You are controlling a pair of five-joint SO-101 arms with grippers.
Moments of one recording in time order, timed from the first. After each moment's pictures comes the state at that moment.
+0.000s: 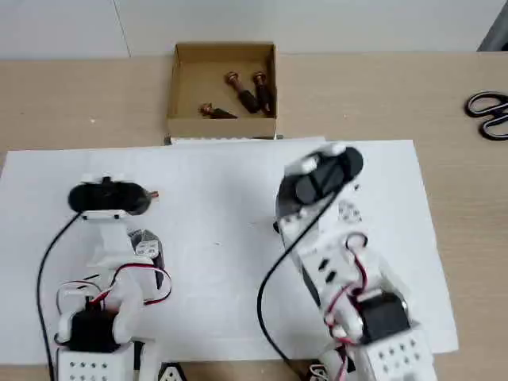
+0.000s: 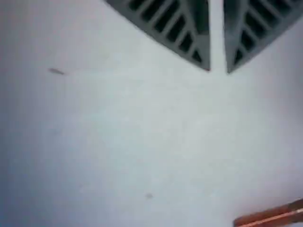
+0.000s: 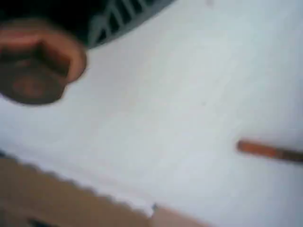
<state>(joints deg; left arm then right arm) -1.8 -82.8 71.5 70.6 7.8 -23.2 -70.6 57.1 46.9 0.1</state>
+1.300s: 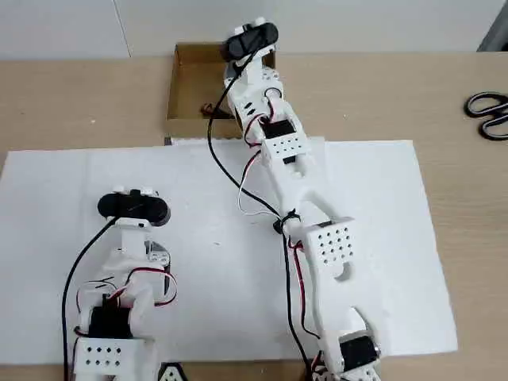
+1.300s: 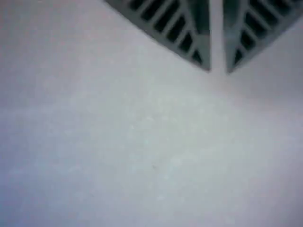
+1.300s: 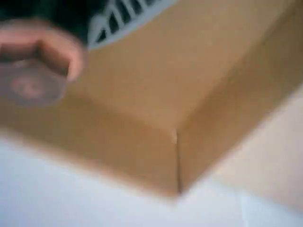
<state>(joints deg) -2.5 -82.8 87.2 59.1 1.5 -20.8 59.6 -50.1 15.0 -0.2</state>
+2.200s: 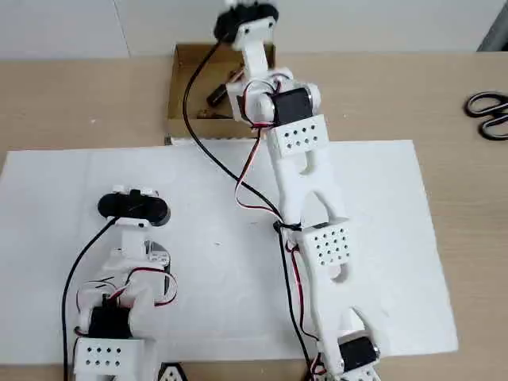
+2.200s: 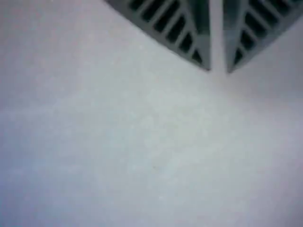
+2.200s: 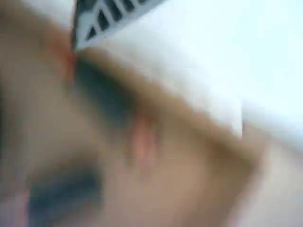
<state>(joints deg) -2.5 -82.8 87.2 59.1 1.5 -22.3 58.7 -93.7 90.8 -0.2</state>
